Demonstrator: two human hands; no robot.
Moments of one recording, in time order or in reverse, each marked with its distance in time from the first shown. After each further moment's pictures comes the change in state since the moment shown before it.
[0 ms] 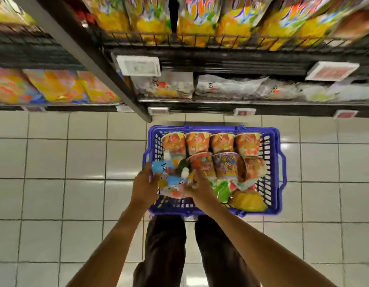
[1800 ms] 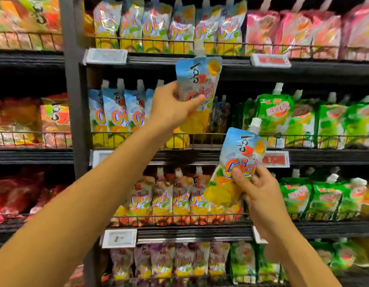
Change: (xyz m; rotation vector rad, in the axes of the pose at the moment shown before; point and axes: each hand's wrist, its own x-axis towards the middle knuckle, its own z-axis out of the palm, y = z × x) left_hand -0.468 0.880 -0.424 -0.451 0.372 1.440; right_hand -0.619 -0.639 -0.345 0.556 0.303 -1.493
